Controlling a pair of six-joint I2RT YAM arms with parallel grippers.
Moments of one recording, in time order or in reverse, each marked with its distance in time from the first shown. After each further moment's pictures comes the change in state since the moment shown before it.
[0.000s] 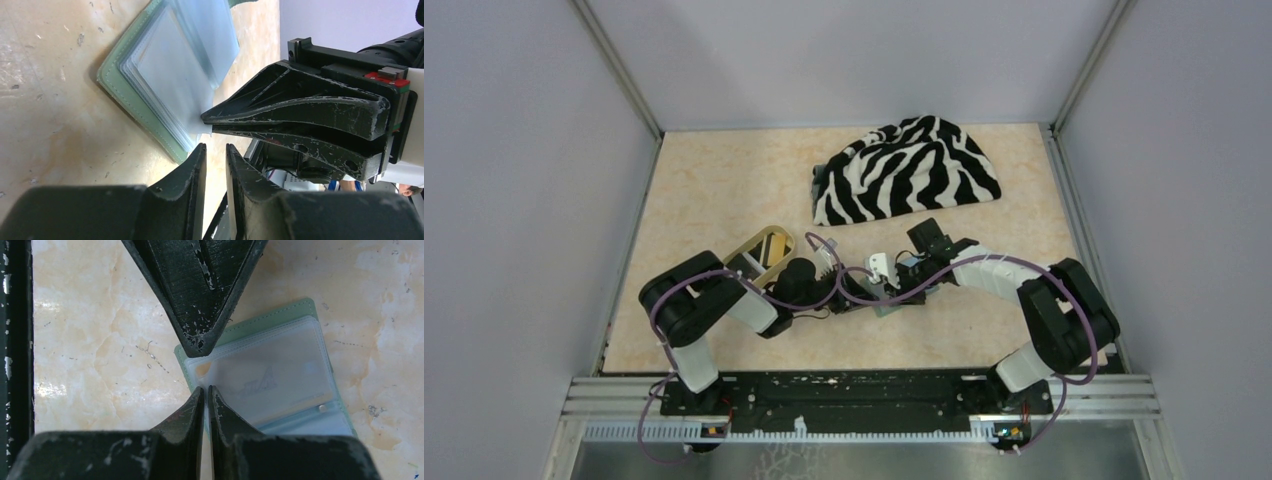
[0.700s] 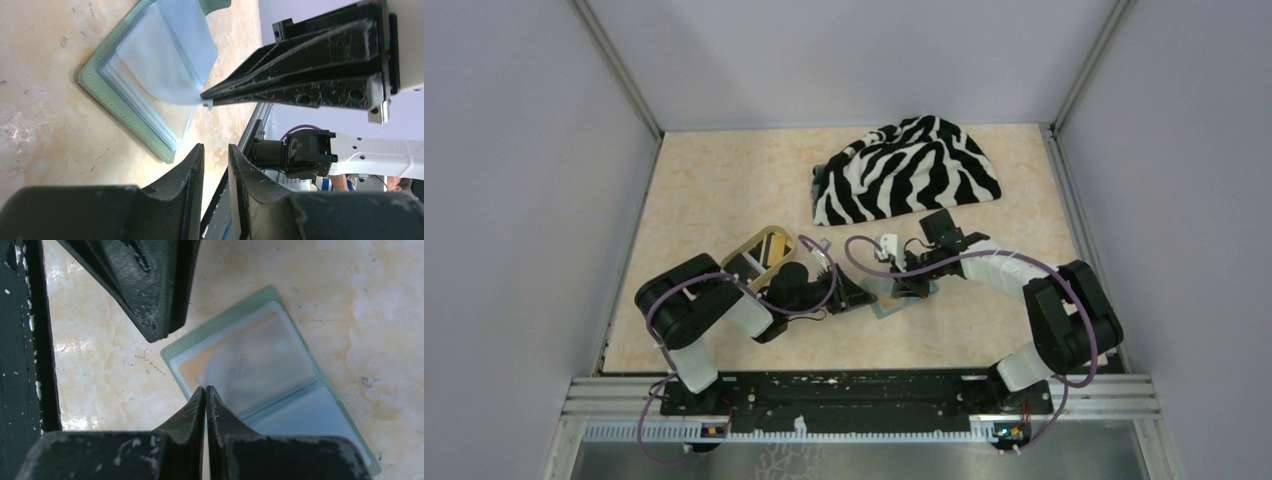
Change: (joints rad) left arm 0.000 -0.018 -0.052 0.106 -0.011 -0.022; right arm -0.082 -0.010 0.019 0.010 -0.067 0.161
